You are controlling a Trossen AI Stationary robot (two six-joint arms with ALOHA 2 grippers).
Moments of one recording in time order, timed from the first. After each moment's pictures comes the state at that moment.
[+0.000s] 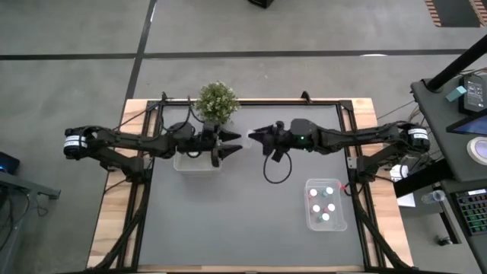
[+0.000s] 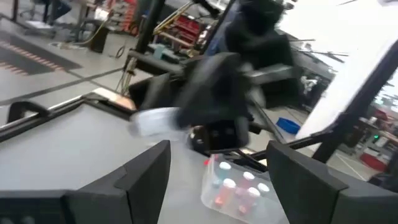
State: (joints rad) left arm 0.15 1.26 0.63 0.69 0.09 -0.41; right arm -0.14 1.42 0.89 0.34 0.11 -2.37
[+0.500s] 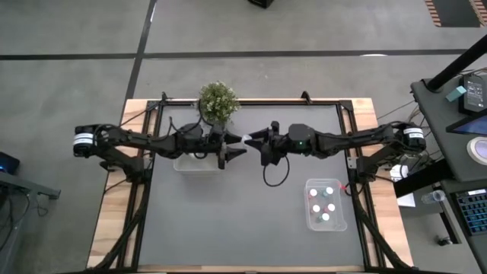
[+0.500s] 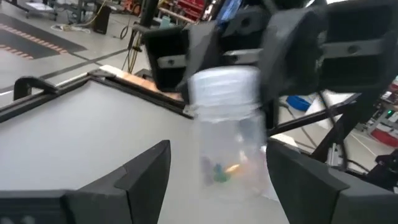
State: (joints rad) left arm 0.18 1.37 0.64 0.70 0.13 -0.36; right arm -0.08 1.47 0.89 0.45 0.10 -2.62
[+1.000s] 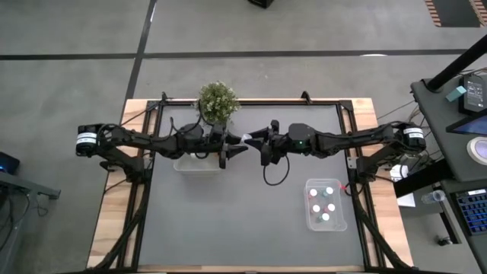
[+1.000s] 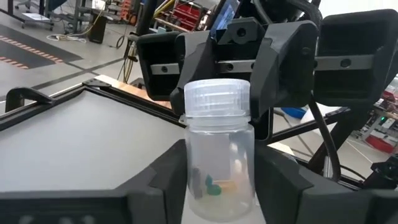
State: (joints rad) left arm 0.18 1.41 0.65 0.78 0.13 -0.36; right arm -0.08 1.47 0.90 0.45 0.10 -2.66
